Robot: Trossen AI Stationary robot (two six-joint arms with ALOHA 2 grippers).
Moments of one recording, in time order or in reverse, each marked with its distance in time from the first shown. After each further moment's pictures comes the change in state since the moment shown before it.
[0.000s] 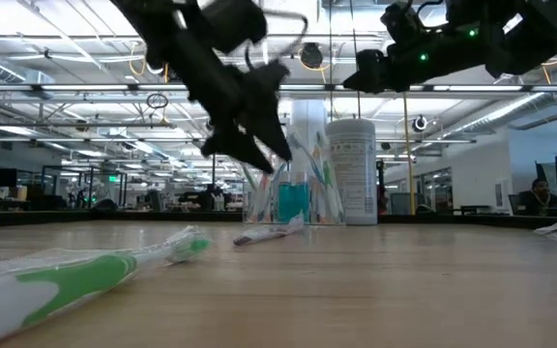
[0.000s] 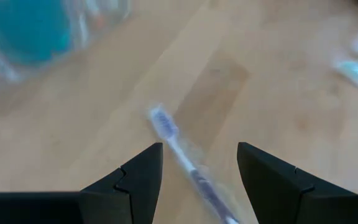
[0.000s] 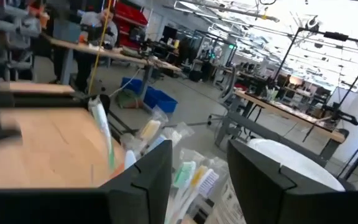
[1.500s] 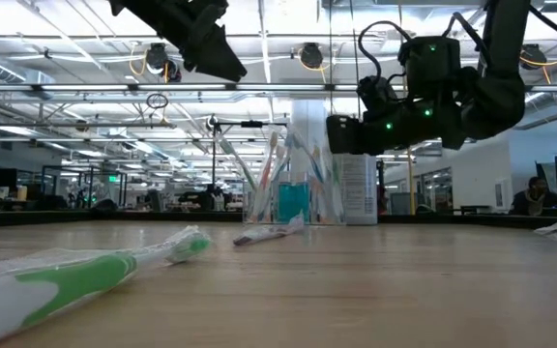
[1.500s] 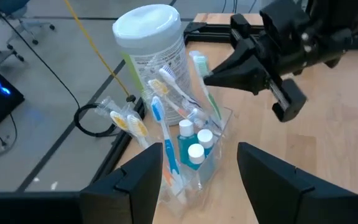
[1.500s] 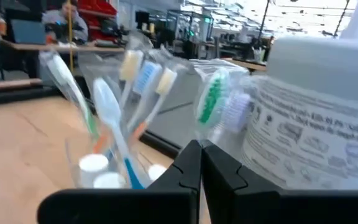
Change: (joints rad) left arm 0.244 -0.442 0.008 -0.132 -0.043 0.665; right arm -0.125 0.514 0.010 0.439 -0.008 0.241
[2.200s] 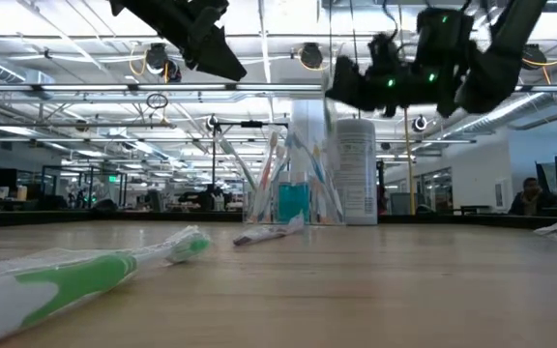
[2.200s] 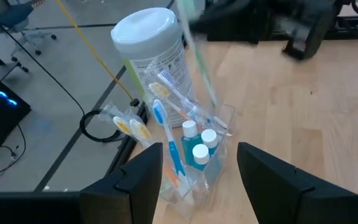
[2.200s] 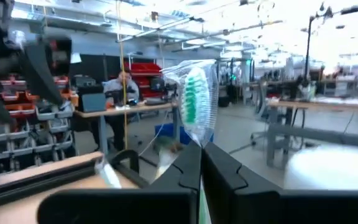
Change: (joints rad) left arm 0.000 0.000 0.000 0.003 -0.002 0.061; right arm -0.114 -0.216 0.027 -0.004 -0.335 0.049
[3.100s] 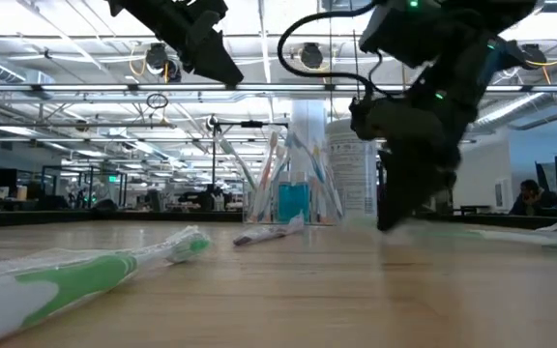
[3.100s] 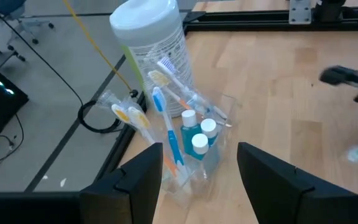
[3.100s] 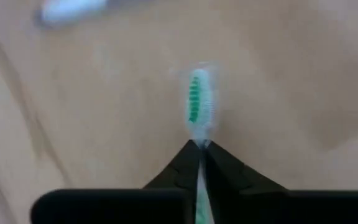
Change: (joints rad) left arm 0.005 0.000 -0.001 -0.035 -0.001 -0.019; right arm 0.524 0.096 0.341 -1.582 -0.222 0.864
